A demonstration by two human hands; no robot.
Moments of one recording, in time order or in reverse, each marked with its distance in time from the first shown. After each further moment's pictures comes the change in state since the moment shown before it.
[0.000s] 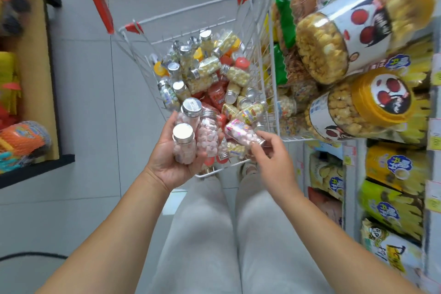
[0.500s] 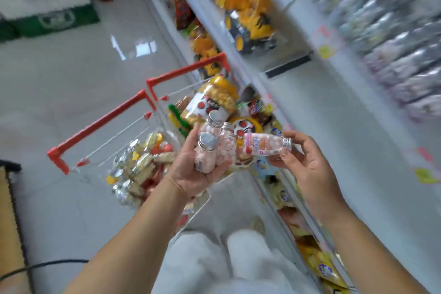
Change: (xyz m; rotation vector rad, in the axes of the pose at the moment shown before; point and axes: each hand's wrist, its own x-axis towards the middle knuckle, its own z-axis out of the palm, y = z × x) left_hand 0.027 -0.133 0.260 0.520 -0.043 -0.190; right_hand -0.156 -0.095 -0.230 0.501 0.358 -0.367
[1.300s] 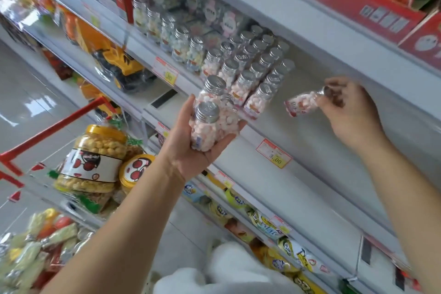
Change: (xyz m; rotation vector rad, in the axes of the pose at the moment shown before) left_hand 0.134 -0.113 0.231 0.348 -0.177 -0.123; right_hand 0.014 -0.085 -0.303 -0.625 0.661 -0.146
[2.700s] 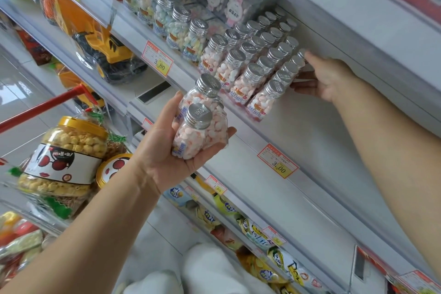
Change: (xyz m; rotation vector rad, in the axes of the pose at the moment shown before) left_hand 0.005 0.008 -0.030 0.042 0.049 -0.025; right_hand 0.118 -0.003 0.056 0.311 -0.182 0.469
